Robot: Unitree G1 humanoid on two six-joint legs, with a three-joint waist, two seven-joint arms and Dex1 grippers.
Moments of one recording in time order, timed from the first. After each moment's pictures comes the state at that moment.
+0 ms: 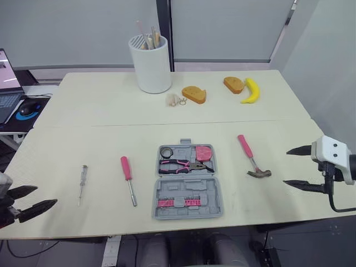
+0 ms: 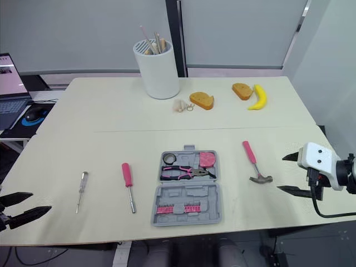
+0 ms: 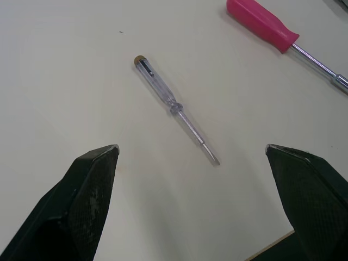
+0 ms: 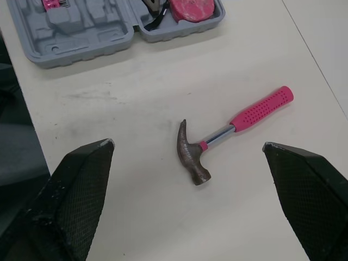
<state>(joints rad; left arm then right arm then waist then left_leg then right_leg) 0.32 1.03 0.70 0.31 -0.39 0.30 -1.21 -0.03 -1.16 -0.29 -0.25 0.29 0.35 1.28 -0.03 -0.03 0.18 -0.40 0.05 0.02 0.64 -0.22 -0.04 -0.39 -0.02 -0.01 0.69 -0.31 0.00</state>
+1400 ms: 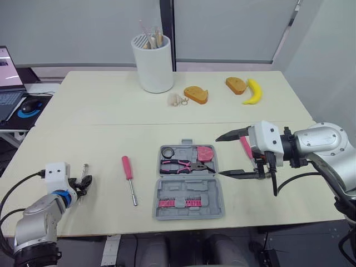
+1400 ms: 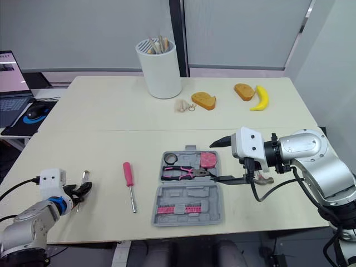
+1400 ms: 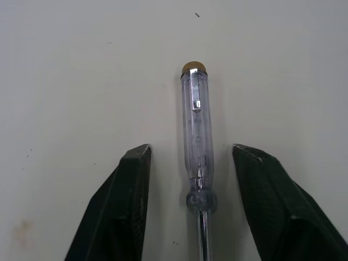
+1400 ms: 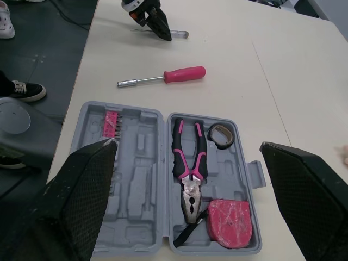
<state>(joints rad) -0.06 0.57 0.45 0.20 -0.30 0.60 -0.38 -0.53 -0.86 0.14 -0.45 0.41 0.49 1.17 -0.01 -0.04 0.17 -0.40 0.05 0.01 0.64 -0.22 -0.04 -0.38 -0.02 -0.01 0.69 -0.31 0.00</state>
